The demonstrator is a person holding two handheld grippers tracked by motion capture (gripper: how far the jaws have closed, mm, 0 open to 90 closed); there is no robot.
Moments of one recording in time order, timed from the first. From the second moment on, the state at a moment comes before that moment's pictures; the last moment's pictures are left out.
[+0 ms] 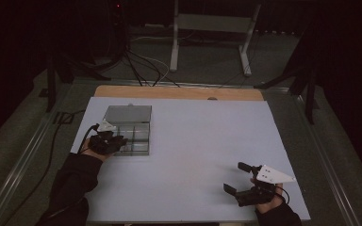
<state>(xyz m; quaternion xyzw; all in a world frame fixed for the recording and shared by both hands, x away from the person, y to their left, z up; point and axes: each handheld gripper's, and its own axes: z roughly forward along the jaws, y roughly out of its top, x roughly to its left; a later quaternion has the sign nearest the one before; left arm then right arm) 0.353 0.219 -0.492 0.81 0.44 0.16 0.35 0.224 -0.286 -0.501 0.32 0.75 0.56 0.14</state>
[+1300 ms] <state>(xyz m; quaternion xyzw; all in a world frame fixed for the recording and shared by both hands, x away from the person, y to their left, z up) 0.327 0.221 -0.461 0.78 0.41 0.12 0.45 0.225 -0.286 -0.502 0.32 0.75 0.56 0.14</state>
